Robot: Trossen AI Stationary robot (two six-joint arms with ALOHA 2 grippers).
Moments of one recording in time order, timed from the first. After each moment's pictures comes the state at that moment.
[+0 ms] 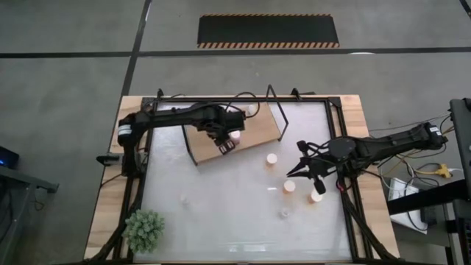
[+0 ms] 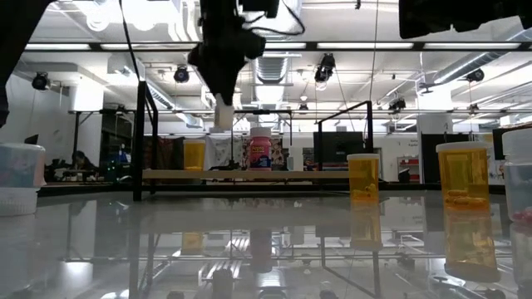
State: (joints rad) left arm 0.15 1.86 1.84 -1.37 -0.27 -0.41; right arm 0.19 0.74 0.49 -0.03 -0.16 -0.37
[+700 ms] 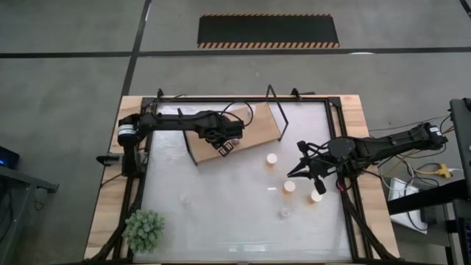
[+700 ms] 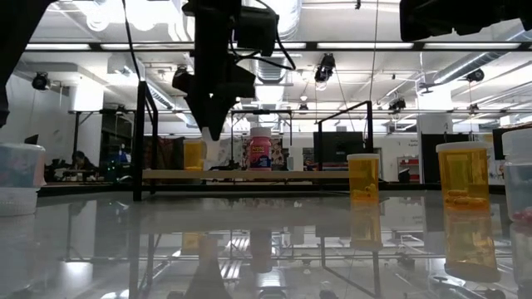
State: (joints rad) left arm 0.16 1.86 1.60 -1.23 -0.35 -0.60; right arm 0.19 0.74 0.49 -0.05 -0.16 -0.37
